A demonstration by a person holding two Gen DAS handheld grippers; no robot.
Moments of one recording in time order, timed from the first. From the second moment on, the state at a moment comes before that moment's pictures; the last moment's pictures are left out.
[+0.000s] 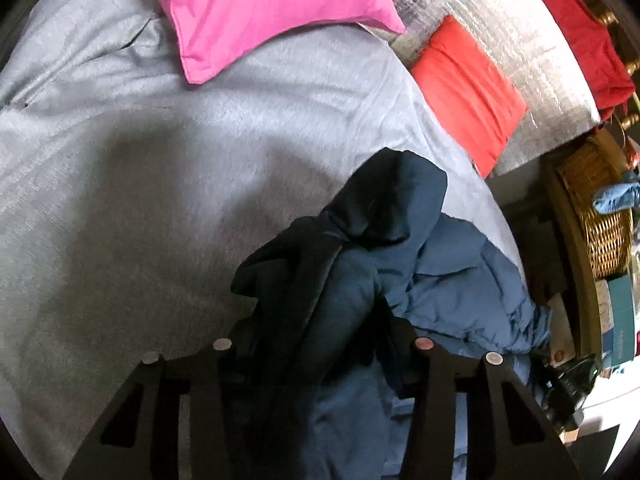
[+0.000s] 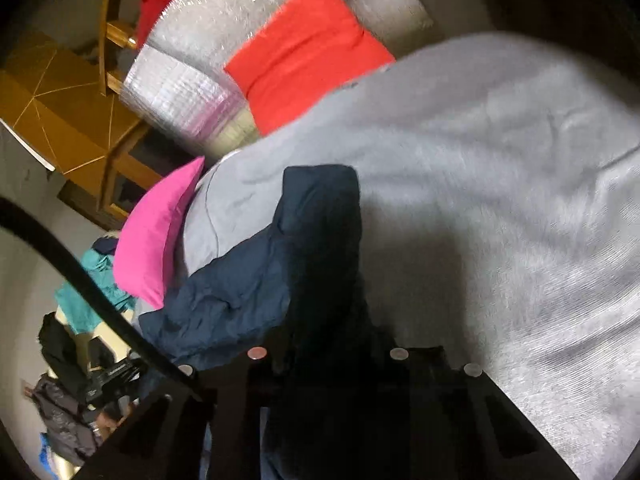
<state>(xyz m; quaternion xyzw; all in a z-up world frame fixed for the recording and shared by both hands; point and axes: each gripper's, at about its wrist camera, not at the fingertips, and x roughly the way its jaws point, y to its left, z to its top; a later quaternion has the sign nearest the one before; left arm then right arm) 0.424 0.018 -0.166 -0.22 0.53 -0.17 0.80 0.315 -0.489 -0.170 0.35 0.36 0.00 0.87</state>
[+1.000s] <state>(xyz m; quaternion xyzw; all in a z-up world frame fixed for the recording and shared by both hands) 0.293 0.012 -0.158 -0.07 0.52 -0.09 0.85 0.182 -0.441 -0.190 0.36 0.40 -0.01 0.85</state>
